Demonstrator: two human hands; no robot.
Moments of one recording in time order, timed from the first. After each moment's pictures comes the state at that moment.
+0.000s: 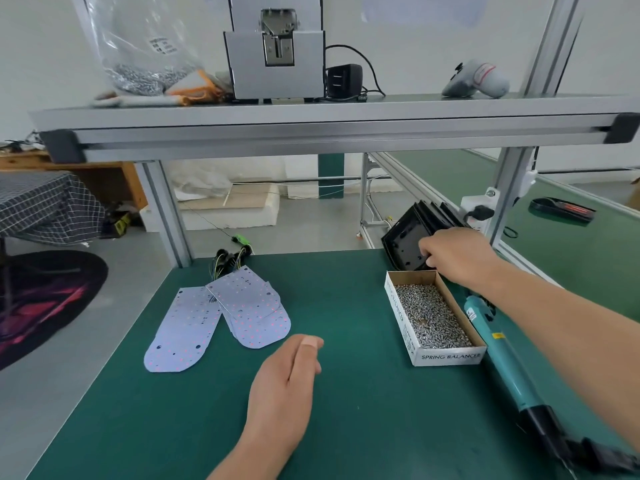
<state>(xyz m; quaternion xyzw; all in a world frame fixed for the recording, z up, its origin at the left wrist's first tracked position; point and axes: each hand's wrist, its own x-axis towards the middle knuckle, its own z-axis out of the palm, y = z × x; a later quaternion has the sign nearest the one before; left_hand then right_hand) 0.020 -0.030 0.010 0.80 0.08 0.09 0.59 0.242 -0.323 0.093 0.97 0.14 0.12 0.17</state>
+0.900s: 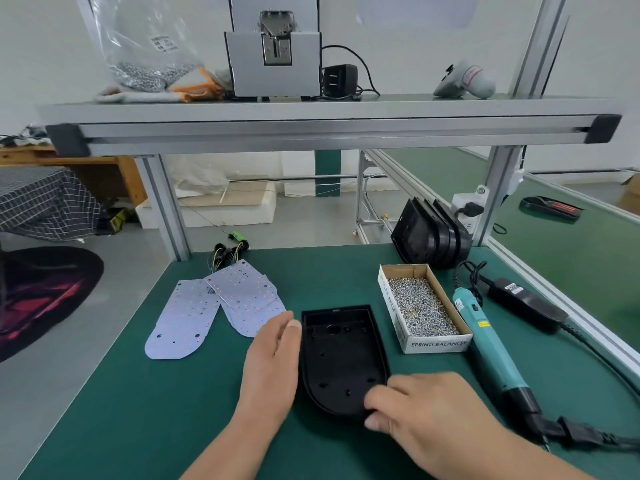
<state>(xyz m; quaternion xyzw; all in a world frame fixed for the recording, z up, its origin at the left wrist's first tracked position) 0.032 -0.024 0.004 0.75 0.14 0.13 0.64 0.001 -0.264 0.035 0.87 0.42 0.27 -0.04</state>
